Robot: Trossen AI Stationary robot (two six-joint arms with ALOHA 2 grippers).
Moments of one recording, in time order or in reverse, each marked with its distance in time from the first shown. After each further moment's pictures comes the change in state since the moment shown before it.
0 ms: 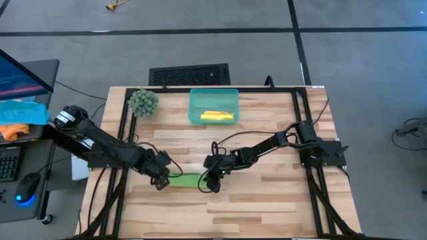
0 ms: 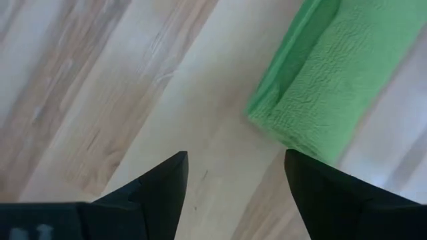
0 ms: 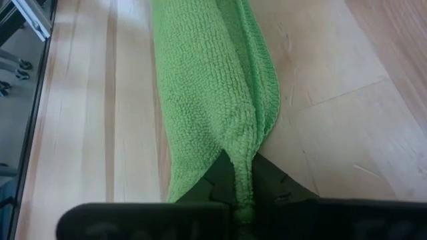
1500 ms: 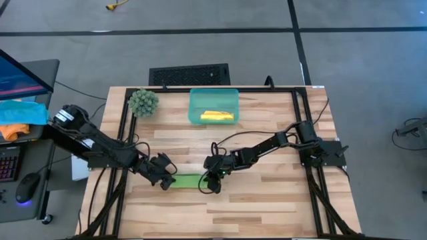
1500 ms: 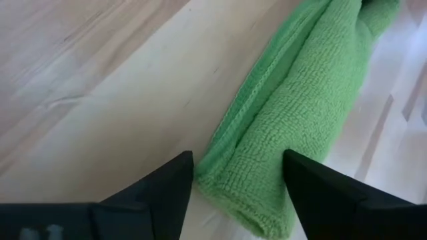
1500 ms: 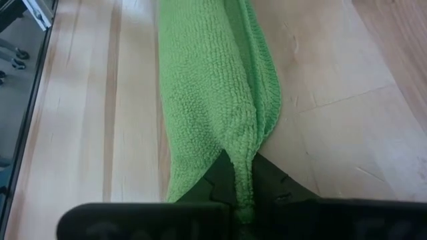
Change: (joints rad) left arm -0.036 -0.012 -0.338 0.718 -0.091 -0.215; right arm 0.005 0.000 -0.001 0.003 0.002 -0.048
